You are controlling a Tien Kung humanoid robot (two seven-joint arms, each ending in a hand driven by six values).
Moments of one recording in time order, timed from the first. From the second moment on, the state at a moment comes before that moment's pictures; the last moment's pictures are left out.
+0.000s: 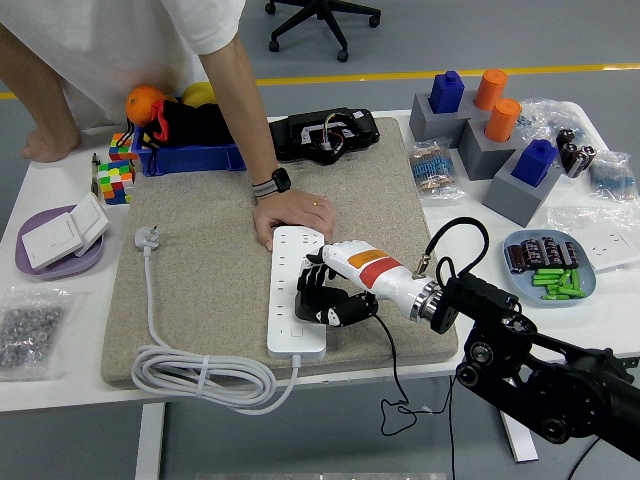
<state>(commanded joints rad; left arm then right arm) -0.08 0.05 -1.74 -0.18 1.75 -0.04 0.23 0.55 -0.16 0.54 1.27 -1.80 -0.11 0.08</state>
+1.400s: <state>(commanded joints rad) -0.08 0.05 -1.74 -0.18 1.75 -0.04 0.23 0.53 -0.18 0.76 1.58 -1.85 -0.09 0.04</state>
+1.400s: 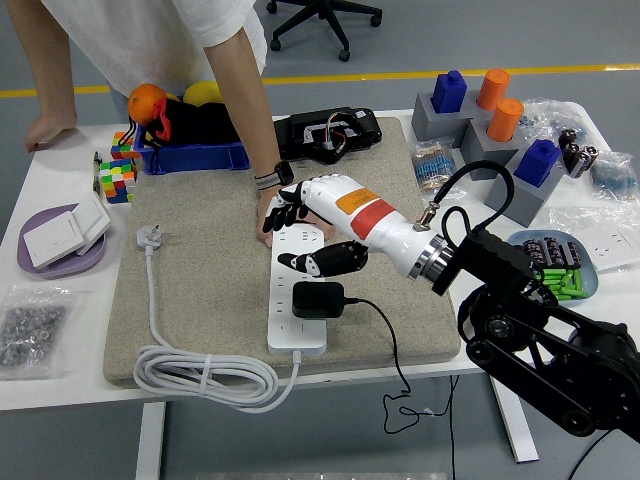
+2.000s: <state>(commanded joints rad) -0.08 0.06 -1.73 -0.18 1.74 -0.04 0.23 0.31 -0.23 1.18 1.62 -1.72 -0.11 0.09</state>
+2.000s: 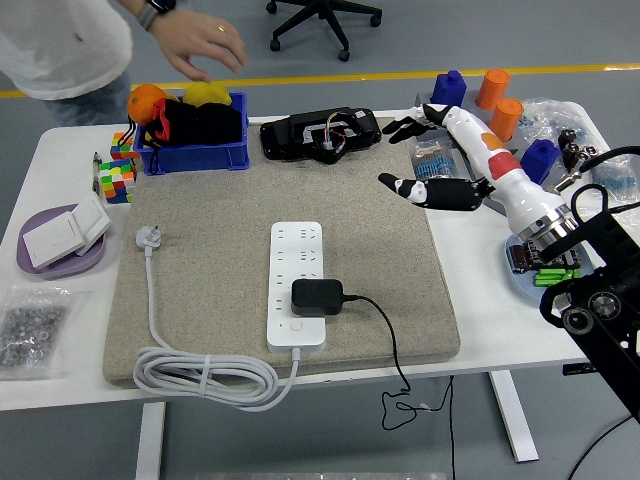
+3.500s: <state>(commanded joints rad) -0.08 0.04 -1.67 -0.18 1.71 -0.04 0.21 0.04 -0.10 1.72 1.72 -1.40 -0.20 0.43</state>
